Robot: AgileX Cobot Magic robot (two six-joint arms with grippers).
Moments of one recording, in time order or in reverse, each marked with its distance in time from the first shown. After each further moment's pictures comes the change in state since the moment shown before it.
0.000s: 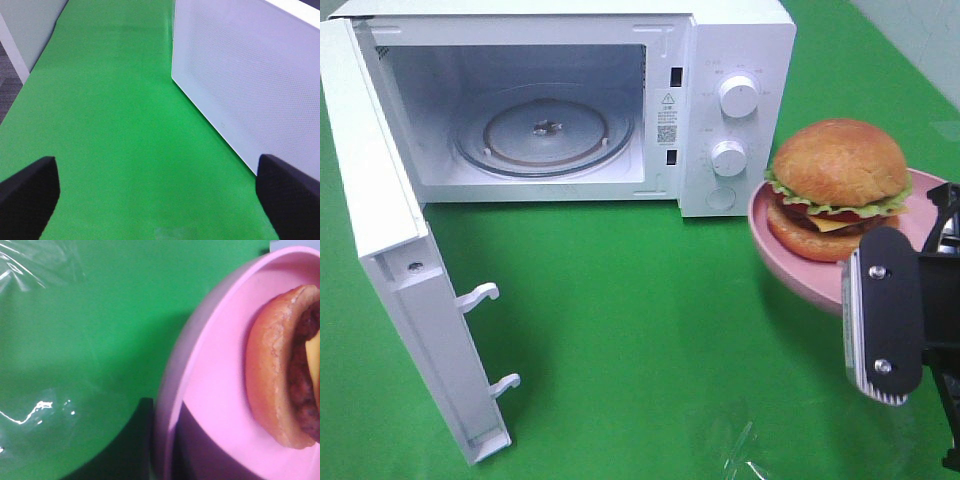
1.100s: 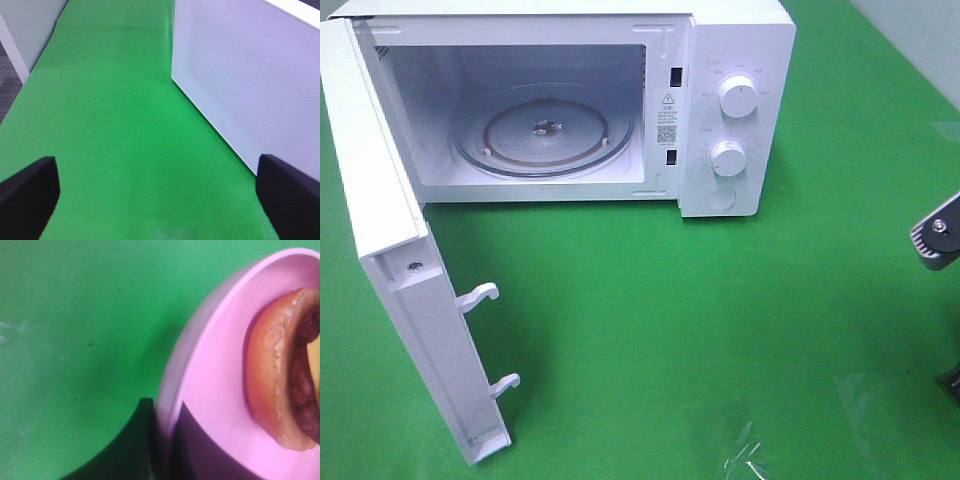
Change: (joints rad) left arm 0.000 0.000 0.000 0.000 0.000 0.000; right arm 0.000 0.055 0.000 -0.235 0.394 1.073
